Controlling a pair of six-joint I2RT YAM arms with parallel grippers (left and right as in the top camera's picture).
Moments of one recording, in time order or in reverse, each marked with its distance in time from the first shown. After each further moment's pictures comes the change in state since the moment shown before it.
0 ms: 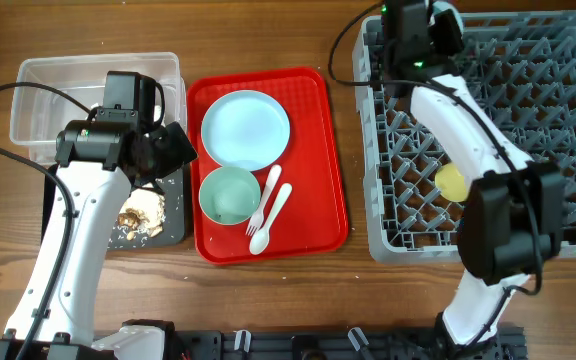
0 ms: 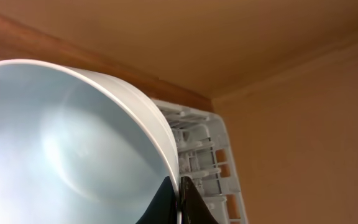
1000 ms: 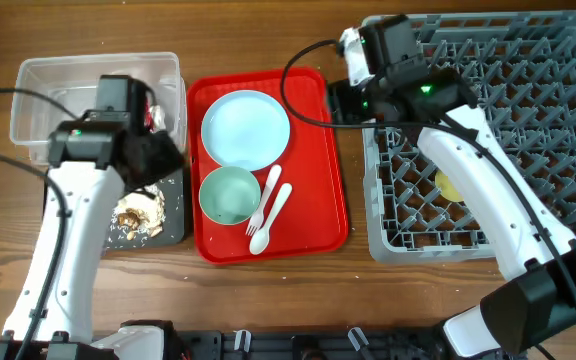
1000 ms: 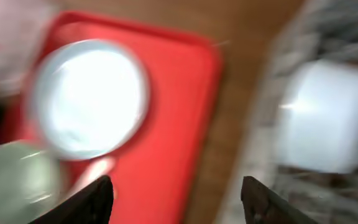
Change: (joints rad) left arm 0.035 0.000 0.000 -0.067 -0.056 0.000; right arm 0.155 -0.295 0.003 -0.632 -1.028 0.531
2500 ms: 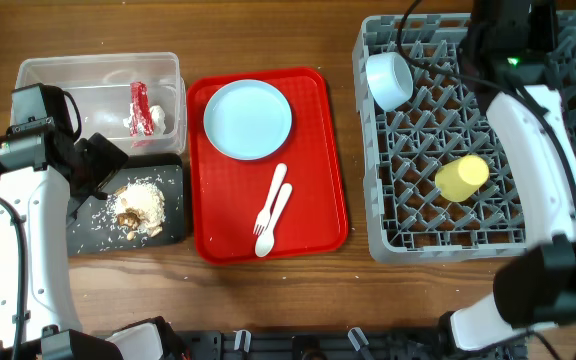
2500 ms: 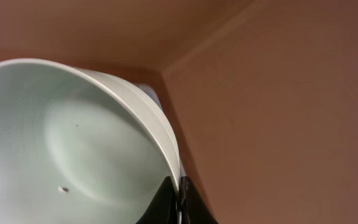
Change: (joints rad) left arm 0.326 0.000 0.000 0.002 0.050 -0.007; right arm -0.346 0.056 0.037 0.417 0.989 -0.472
